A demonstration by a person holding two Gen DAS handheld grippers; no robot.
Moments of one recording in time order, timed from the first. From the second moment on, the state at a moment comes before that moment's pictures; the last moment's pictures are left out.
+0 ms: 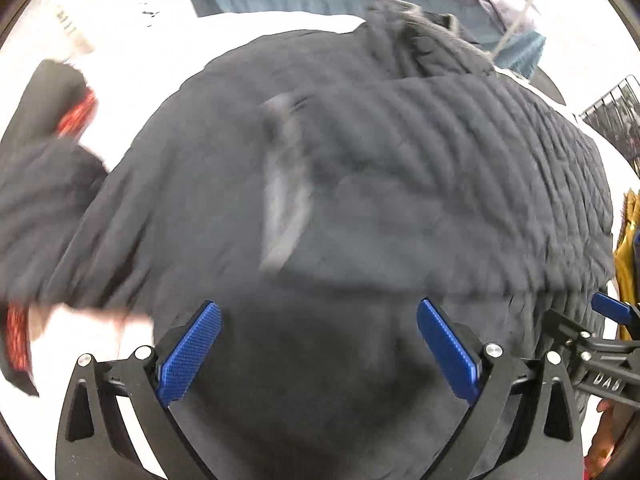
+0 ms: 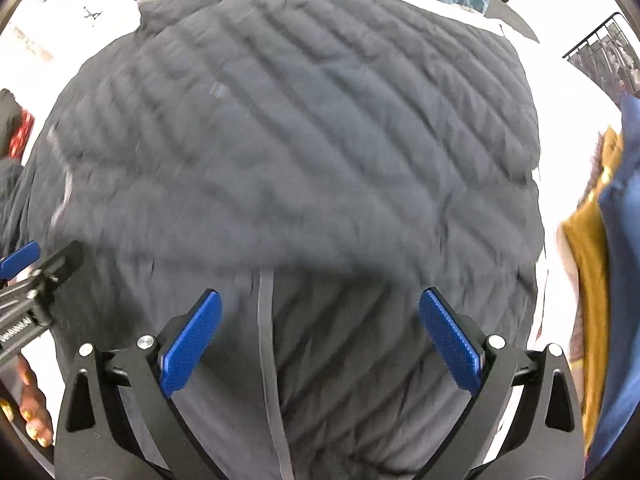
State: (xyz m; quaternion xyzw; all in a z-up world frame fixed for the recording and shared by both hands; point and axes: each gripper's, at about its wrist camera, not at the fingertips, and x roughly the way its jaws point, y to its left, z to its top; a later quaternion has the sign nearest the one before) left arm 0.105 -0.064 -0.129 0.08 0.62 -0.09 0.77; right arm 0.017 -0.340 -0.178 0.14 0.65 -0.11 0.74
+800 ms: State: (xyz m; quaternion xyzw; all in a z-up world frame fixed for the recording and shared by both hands) left arm 0.002 0.286 -0.066 -0.27 0.50 0.18 0.80; right arm -0.064 -0.266 -0.154 0.10 0.64 -0.06 0.76
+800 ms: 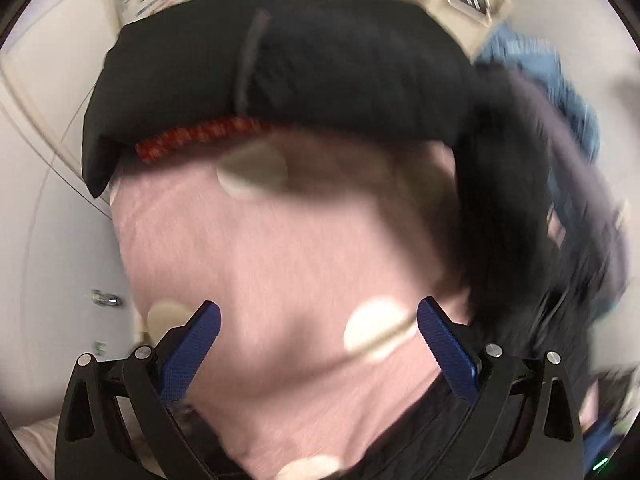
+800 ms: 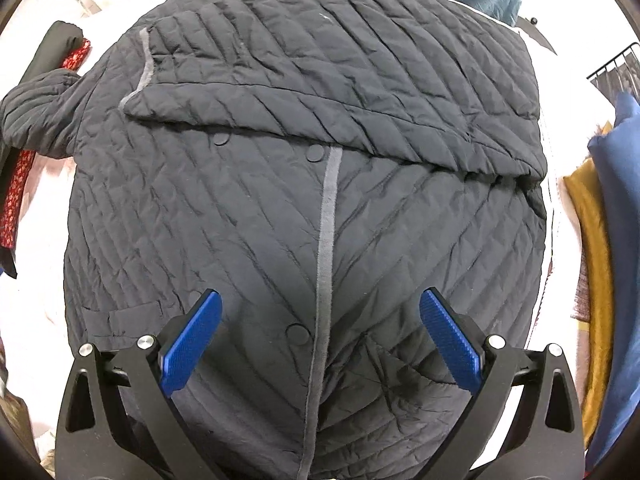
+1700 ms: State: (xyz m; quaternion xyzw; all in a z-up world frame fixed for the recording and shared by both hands) left arm 0.088 0.351 -0.007 -0.46 0.32 0.18 0.81; right arm -0.068 -0.259 -0.127 0.08 0.63 -0.12 0.77
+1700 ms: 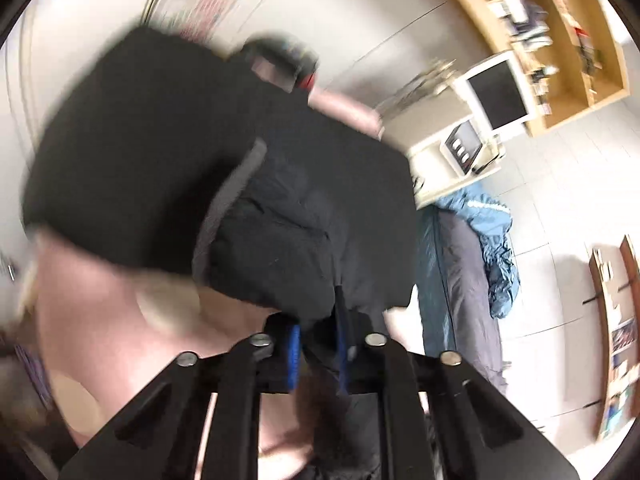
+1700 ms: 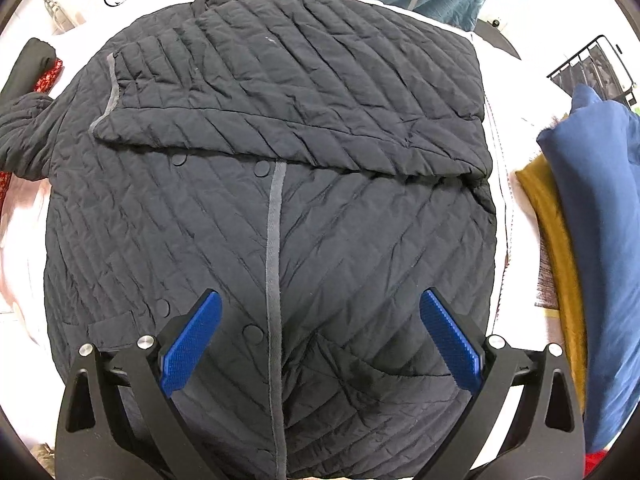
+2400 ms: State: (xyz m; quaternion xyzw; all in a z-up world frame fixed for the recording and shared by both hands) left arm 0.075 0.320 0.006 -0.28 0.42 0.25 0.83; right arm -0.064 -0.271 -0.136 0.12 0.62 -0.12 0.76
